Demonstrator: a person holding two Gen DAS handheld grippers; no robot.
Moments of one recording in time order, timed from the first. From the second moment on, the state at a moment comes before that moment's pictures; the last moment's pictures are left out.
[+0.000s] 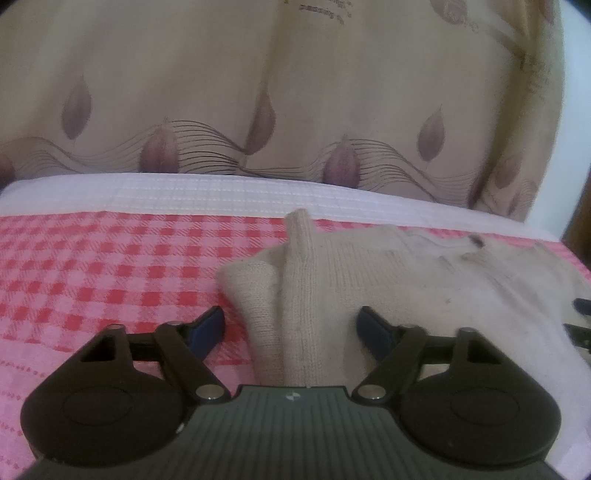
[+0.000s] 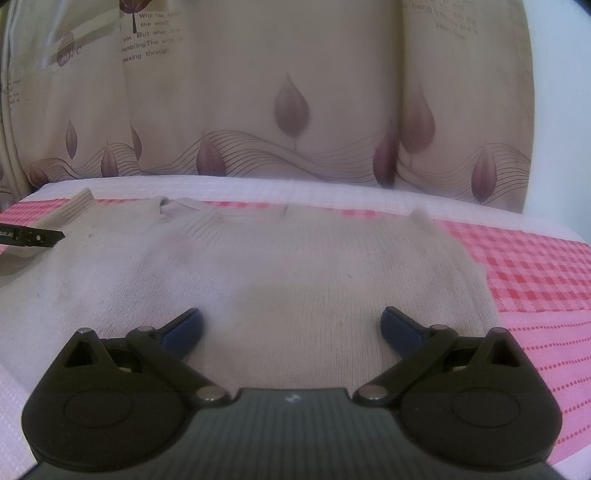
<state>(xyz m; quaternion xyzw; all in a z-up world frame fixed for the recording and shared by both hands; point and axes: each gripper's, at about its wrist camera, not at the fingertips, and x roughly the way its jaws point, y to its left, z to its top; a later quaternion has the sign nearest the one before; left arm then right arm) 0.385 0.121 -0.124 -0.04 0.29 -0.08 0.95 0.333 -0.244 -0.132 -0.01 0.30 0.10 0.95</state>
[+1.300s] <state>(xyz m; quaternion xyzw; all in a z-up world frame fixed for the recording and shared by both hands) 0.409 -0.073 -0.061 -0.33 0.39 -0.21 0.83 0.321 -0.333 -0.139 0.27 0.25 0.17 0.91</state>
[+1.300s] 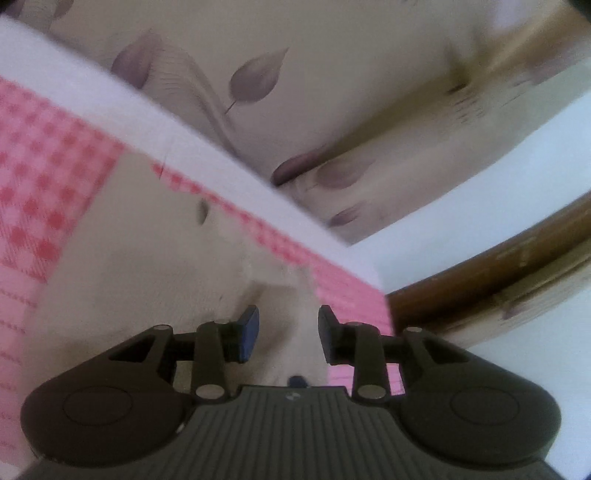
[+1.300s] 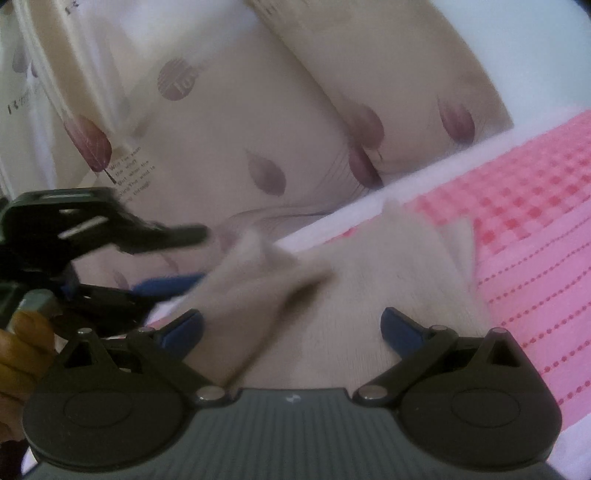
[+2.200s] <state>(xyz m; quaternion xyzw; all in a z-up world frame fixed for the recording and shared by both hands) 0.248 -0.047 -0.132 -0.12 0.18 -0.30 0.93 0.379 -0.273 -0.117 0.18 0.35 0.24 0.89</state>
